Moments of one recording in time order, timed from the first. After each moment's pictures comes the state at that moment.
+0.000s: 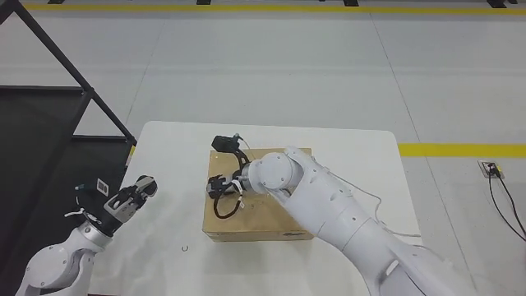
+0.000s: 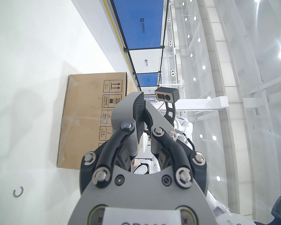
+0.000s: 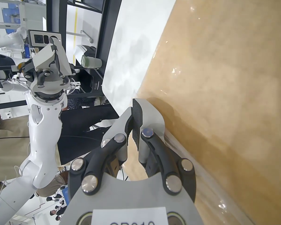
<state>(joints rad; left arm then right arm) 1.22 -1.04 -1.70 -1.35 -0.46 -0.24 -0.79 -0.20 -1.68 0.48 -0.67 0.05 -0.04 0.83</state>
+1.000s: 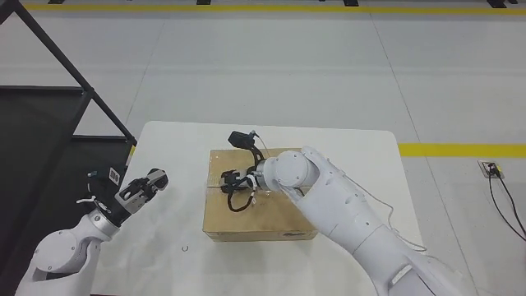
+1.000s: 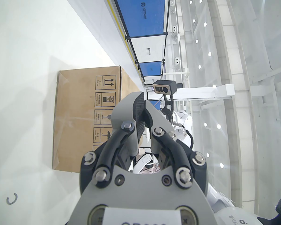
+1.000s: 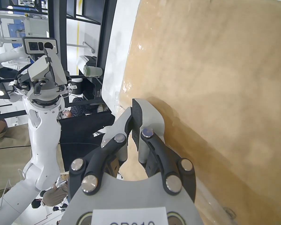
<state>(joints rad) 1.13 -1.03 -1.63 -1.34 -0.41 -0.22 -0.82 -0.30 -1.59 0.67 -0.80 -0.08 0.00 0.87</state>
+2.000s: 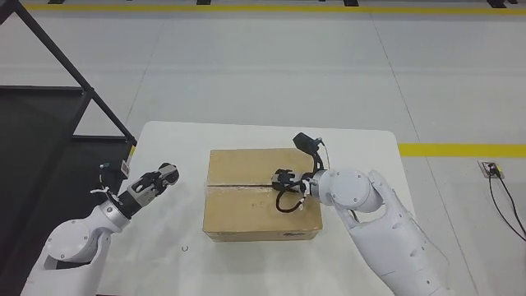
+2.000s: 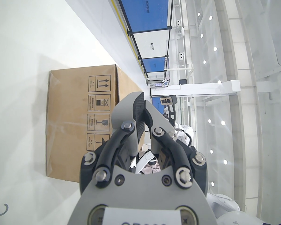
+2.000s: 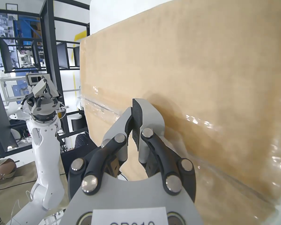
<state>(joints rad) 1.08 -1.04 -1.56 -1.35 -0.38 -0.19 -0.79 -0.70 -1.37 1.10 -1.38 -0.39 0.35 0.93</state>
